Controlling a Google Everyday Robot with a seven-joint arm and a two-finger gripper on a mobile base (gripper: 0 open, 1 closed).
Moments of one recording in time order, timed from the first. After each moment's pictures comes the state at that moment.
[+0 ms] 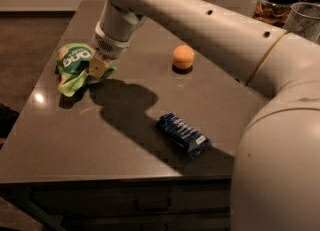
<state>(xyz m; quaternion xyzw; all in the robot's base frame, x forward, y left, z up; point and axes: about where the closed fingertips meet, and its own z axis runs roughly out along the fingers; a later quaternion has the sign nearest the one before) 0.625 0.149 0.868 -0.58 0.77 0.15 0.22</state>
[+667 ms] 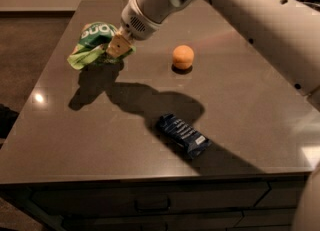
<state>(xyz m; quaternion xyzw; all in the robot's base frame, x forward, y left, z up) 0.621 0.090 0.938 -0.55 0.75 0.20 0.30</state>
